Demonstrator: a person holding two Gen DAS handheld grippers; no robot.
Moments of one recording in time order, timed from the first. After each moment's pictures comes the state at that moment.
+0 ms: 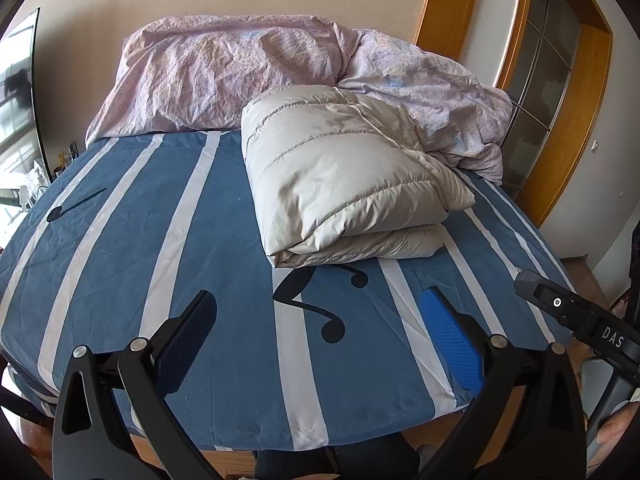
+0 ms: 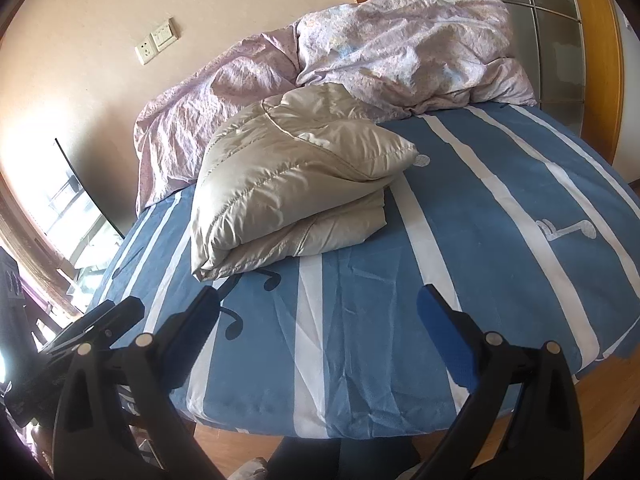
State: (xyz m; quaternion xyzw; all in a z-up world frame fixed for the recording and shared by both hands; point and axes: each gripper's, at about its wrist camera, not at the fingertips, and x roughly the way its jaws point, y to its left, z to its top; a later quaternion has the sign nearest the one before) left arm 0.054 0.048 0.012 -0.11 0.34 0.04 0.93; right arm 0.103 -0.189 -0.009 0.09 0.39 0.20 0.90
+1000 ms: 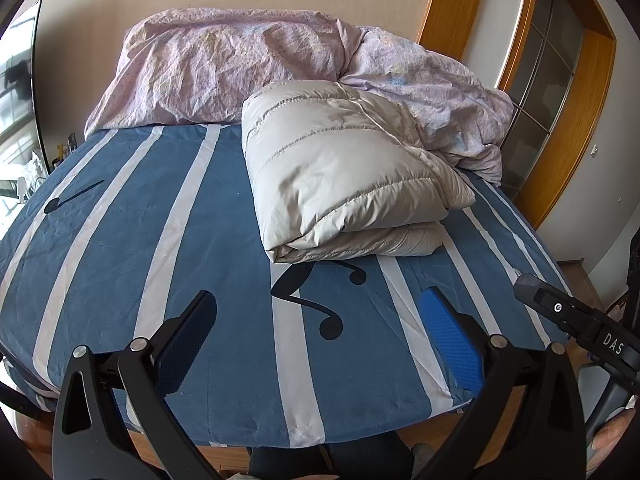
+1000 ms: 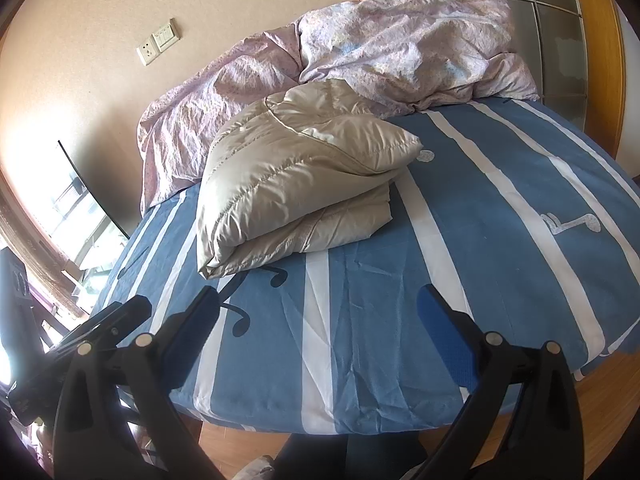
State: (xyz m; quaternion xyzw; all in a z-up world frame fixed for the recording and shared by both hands) left arm 0.052 0.050 0.009 -0.12 0.35 0.04 0.93; right arm 0.099 -0.187 -0.009 0.10 0.39 0.20 0.89
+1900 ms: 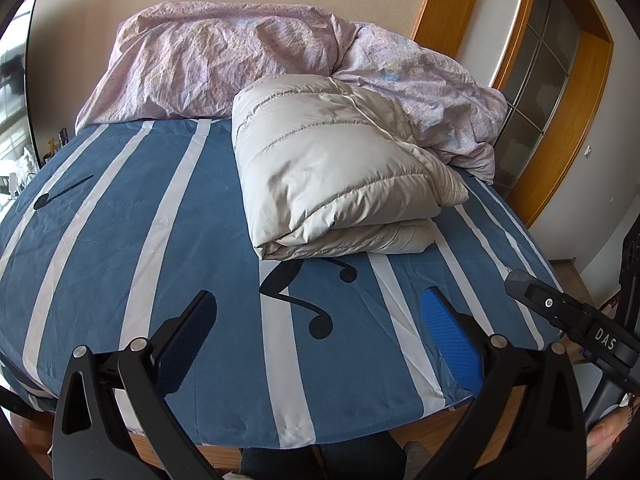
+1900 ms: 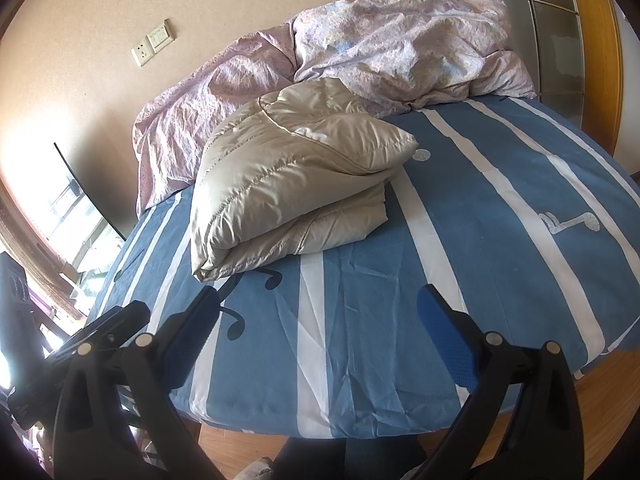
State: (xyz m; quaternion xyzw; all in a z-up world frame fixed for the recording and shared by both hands) left arm 0.058 0.048 0.006 -0.13 0.35 0.02 0.93; right arm 0.105 -0.191 -0.014 0.10 0.39 0.20 0.89
